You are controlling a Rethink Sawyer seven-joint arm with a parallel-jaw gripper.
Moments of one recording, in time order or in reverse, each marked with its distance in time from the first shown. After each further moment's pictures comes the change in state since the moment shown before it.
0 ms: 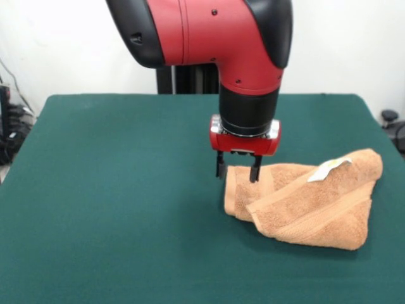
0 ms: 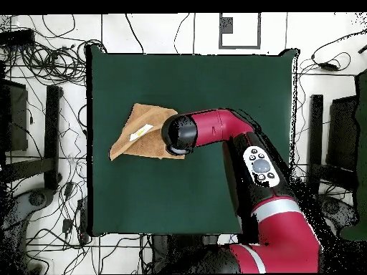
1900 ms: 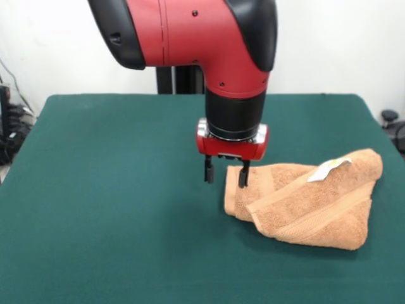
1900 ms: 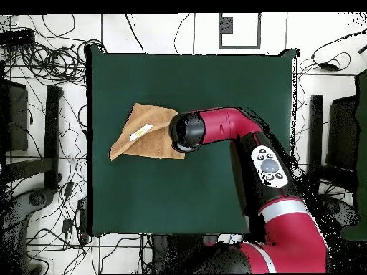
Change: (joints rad) arm -0.026 0.009 0.000 -0.025 0.000 0.000 0.000
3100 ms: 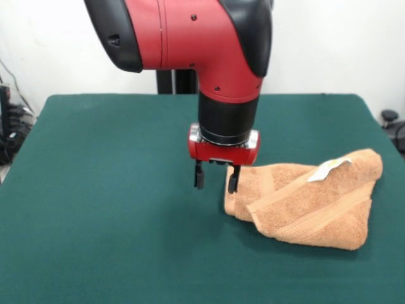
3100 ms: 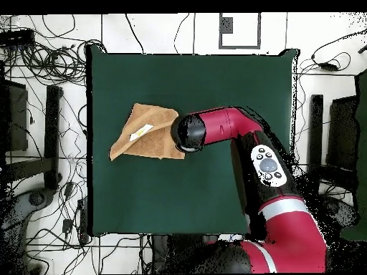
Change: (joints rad) arm 0.001 0.010 0.000 -0.014 -0.077 -0.013 0.000
